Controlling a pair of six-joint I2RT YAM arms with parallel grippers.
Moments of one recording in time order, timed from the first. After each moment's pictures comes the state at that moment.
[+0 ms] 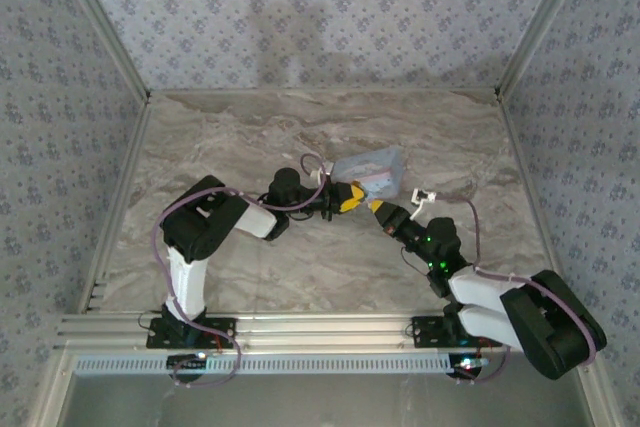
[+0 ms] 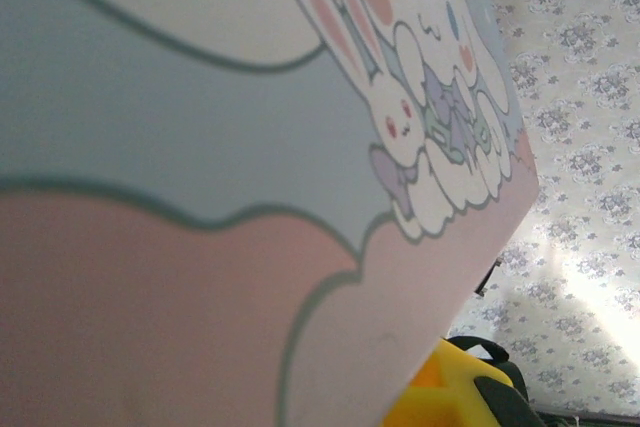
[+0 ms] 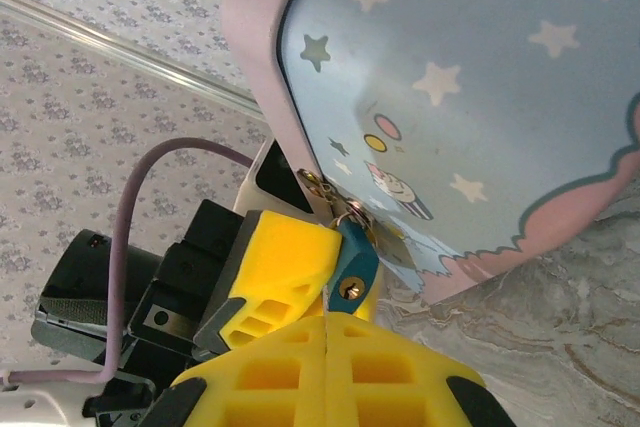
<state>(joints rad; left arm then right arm) -0.72 1.99 0.81 1.13 0.74 -1.64 0.48 1.13 0.06 0.99 -0.24 1.08</state>
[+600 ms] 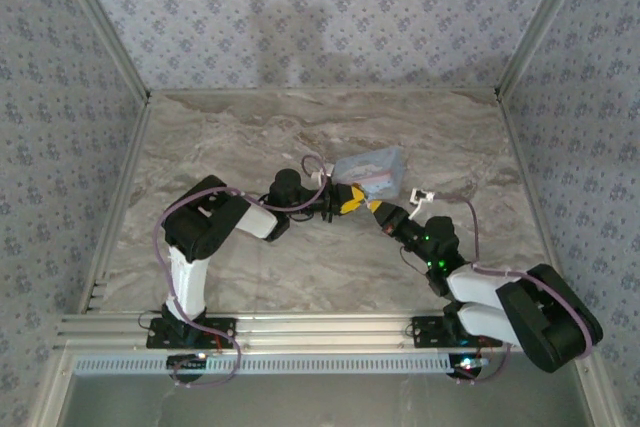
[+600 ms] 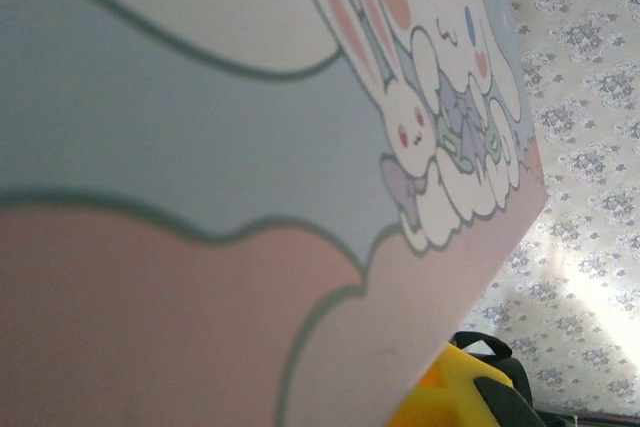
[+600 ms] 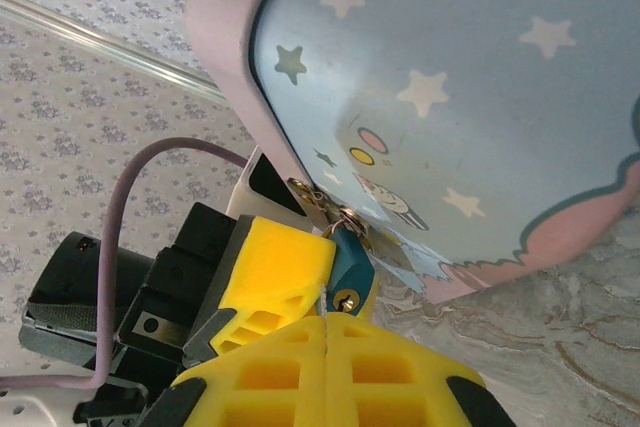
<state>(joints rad) -0.73 2.00 0.81 1.13 0.74 -1.64 0.48 1.16 0.07 1.00 -0.24 1.08</state>
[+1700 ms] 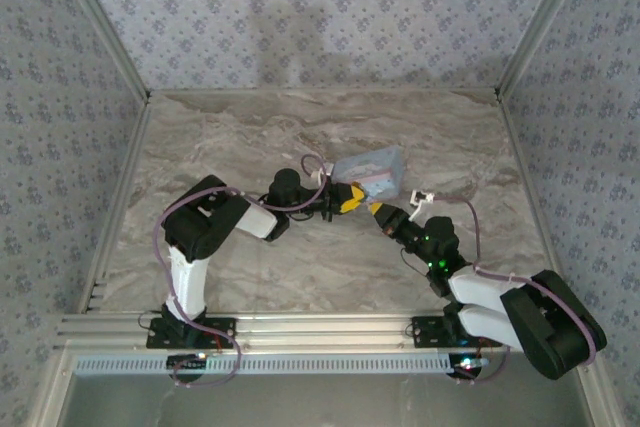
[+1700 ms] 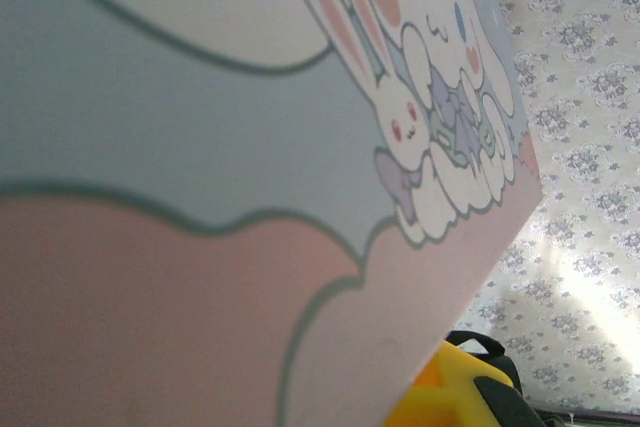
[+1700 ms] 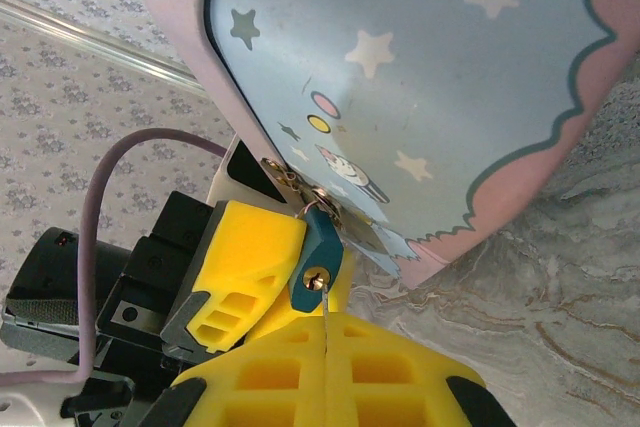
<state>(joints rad) -0.73 2.00 0.81 1.15 0.74 -1.65 0.48 1.13 0.07 0.94 -0.24 1.08</state>
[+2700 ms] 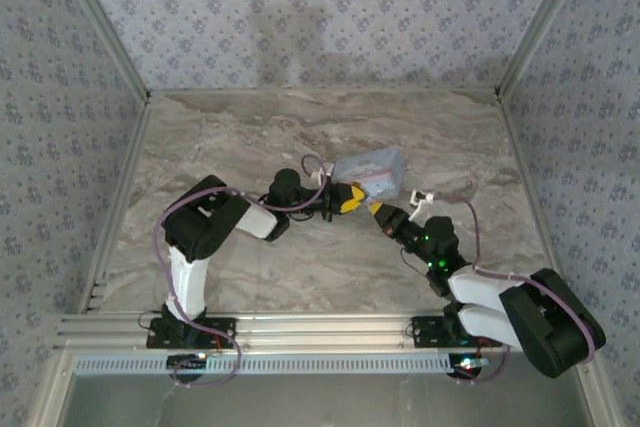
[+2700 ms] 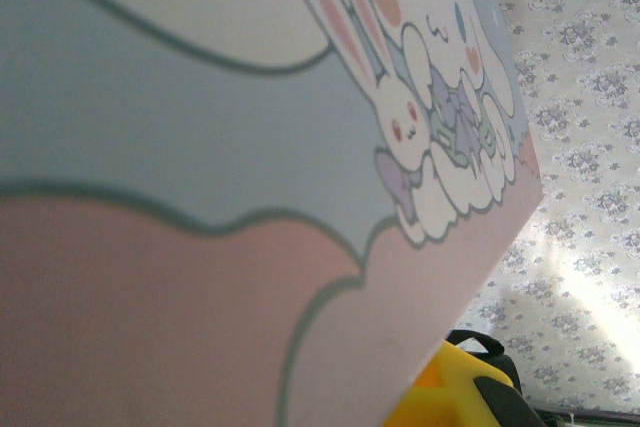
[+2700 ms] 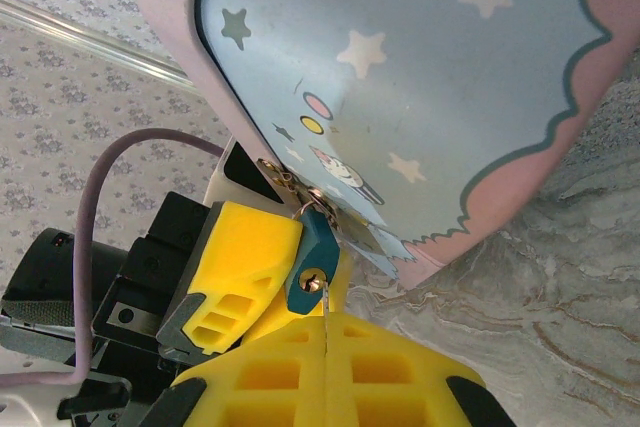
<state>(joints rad) -0.73 2.00 0.81 1.14 0.74 -1.65 0.48 1.14 0.07 0.94 -0.24 1.08</state>
